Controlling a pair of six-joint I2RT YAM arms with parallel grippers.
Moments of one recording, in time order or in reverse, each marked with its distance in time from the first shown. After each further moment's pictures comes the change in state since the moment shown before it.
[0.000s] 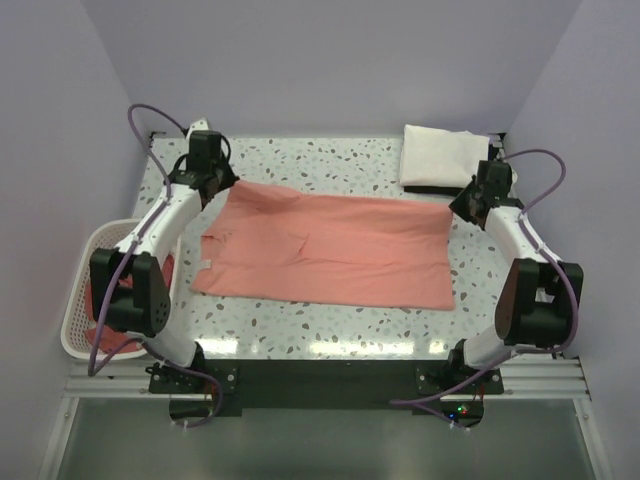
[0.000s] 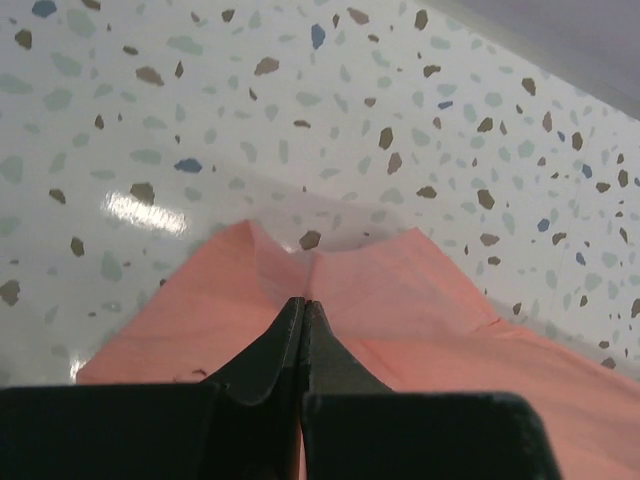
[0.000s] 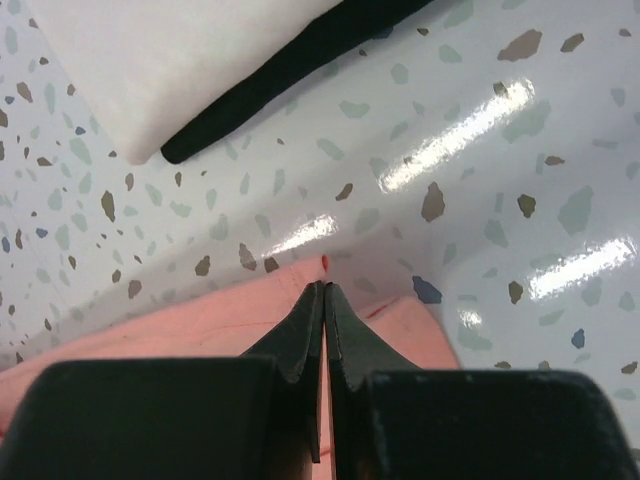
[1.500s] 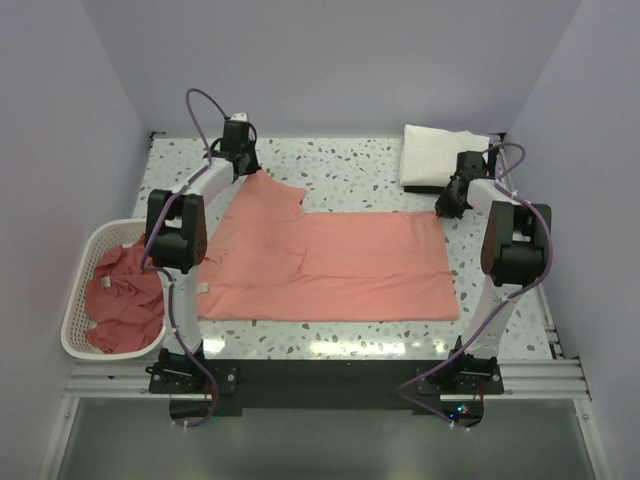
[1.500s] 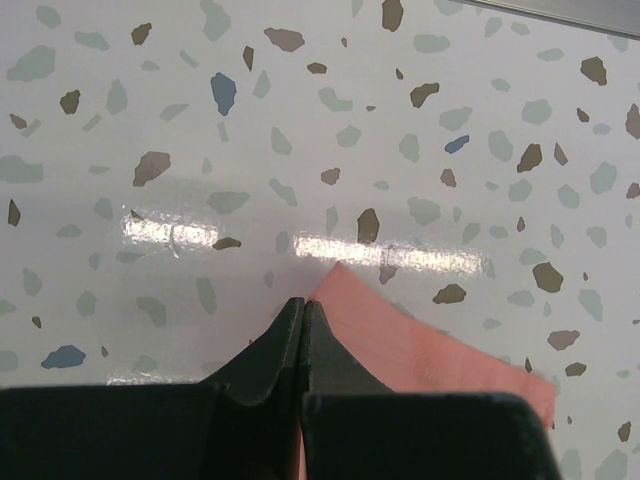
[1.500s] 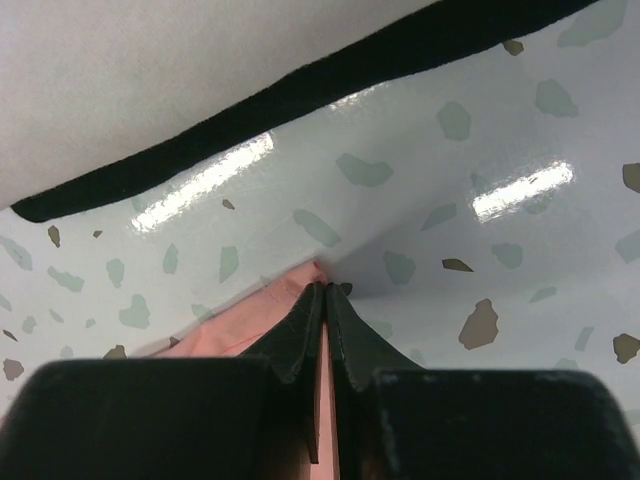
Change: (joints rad) left arm -0.010 0.543 0.368 0.113 0.078 0.193; right arm 0.027 0.442 0.275 -0.092 -0.023 -0.090
